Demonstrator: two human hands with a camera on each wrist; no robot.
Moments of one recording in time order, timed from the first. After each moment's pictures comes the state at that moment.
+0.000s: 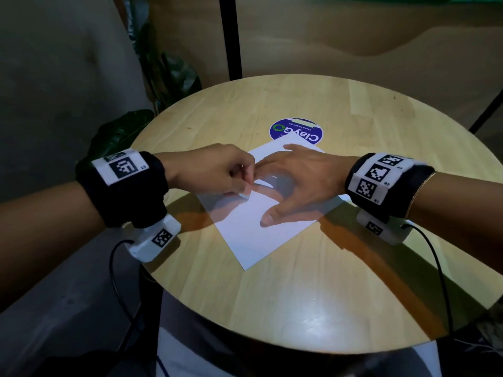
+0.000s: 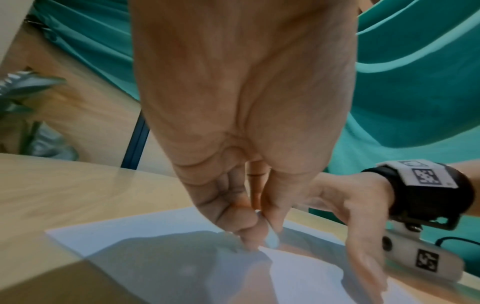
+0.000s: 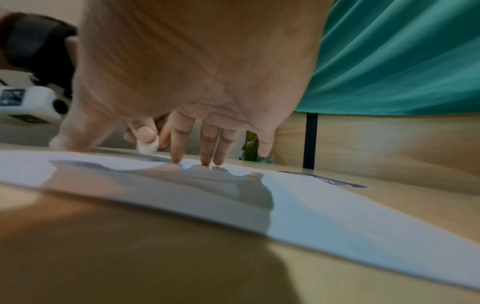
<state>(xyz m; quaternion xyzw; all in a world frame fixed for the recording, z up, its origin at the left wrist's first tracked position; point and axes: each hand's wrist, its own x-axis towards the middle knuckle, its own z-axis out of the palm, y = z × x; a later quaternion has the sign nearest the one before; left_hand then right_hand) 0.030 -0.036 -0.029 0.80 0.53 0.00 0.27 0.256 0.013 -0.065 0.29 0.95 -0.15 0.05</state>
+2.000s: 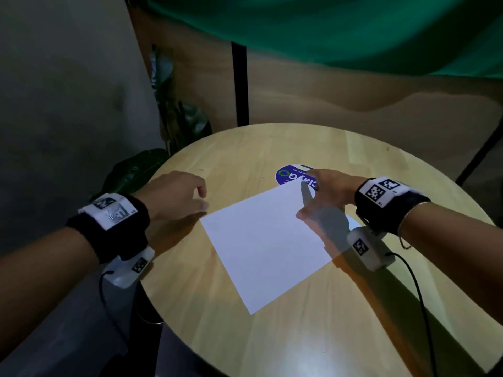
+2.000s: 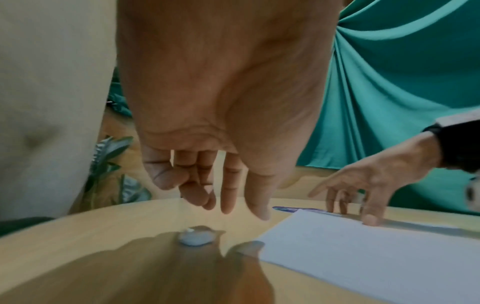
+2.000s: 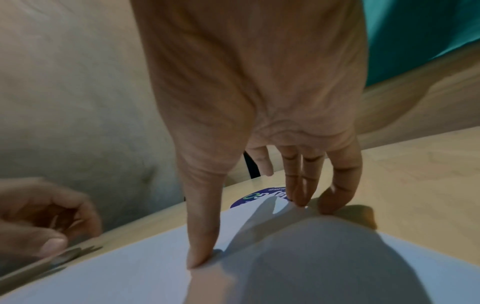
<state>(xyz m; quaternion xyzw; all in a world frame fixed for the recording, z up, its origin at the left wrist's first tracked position) -0.064 -0.017 -0.030 0.72 0.69 -0.02 0.06 0.282 0.083 -0.052 0.58 0.78 -0.25 -0.01</state>
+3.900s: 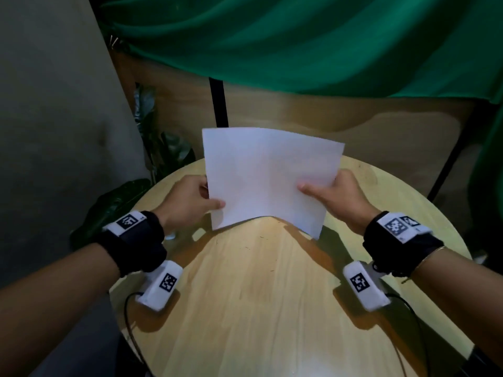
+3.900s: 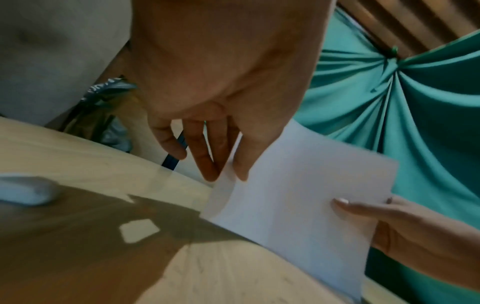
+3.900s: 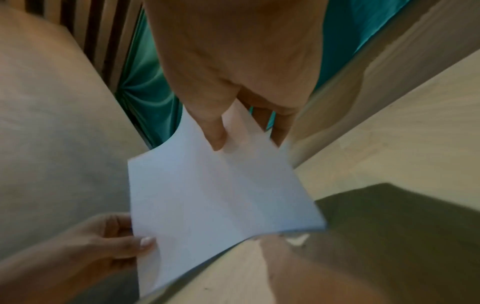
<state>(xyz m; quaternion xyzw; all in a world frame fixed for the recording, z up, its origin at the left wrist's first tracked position) 0.018 -0.002 -0.012 0.66 0.64 0.33 0.23 0.334 0.043 -0.037 0.47 0.62 -0.38 -0.50</state>
